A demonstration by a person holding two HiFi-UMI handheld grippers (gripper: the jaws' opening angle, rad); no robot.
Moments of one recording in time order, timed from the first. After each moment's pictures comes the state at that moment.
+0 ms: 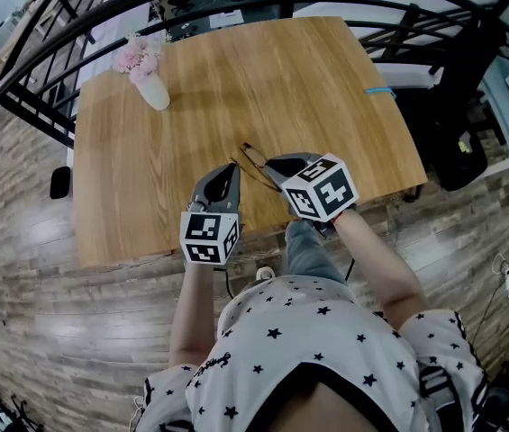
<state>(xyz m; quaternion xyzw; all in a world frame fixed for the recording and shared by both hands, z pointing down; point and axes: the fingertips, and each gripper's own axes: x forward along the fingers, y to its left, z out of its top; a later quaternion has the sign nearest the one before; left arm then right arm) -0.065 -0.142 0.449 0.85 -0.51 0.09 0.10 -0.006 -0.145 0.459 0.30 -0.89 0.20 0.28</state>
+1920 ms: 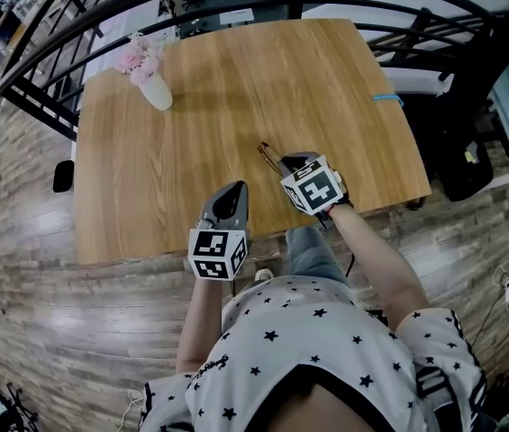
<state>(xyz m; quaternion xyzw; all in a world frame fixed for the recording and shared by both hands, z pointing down) -0.049 -0.128 0.472 0.83 -0.53 0.09 0.15 0.033 -0.197 0.535 0.35 -0.85 0.14 0.37</state>
